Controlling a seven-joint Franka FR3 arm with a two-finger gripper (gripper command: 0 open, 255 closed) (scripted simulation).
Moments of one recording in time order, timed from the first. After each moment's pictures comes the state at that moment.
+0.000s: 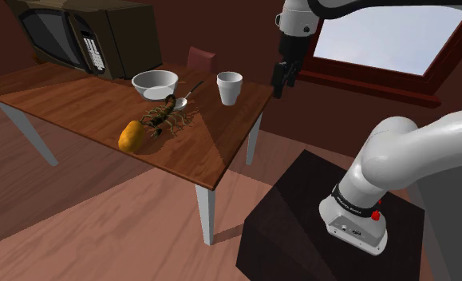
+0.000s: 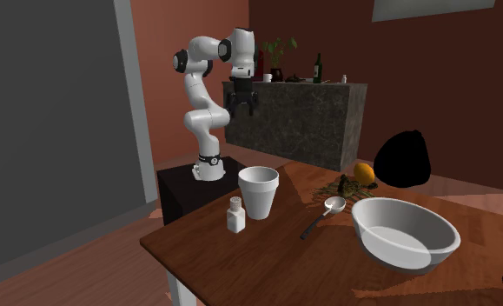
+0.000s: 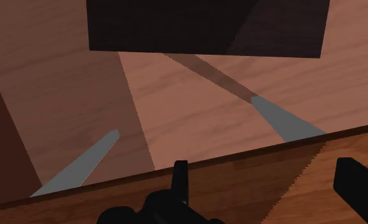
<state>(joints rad) 0.02 -0.76 0.06 -2.44 0.02 1.67 0.00</state>
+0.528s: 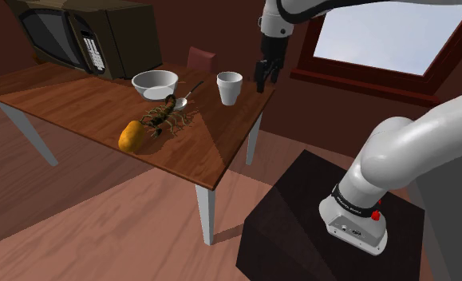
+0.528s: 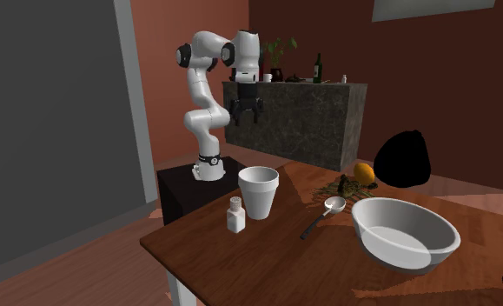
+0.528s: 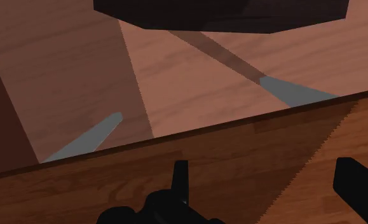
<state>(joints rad) 0.00 -0.54 0.02 -2.35 -0.01 1.81 -0.05</state>
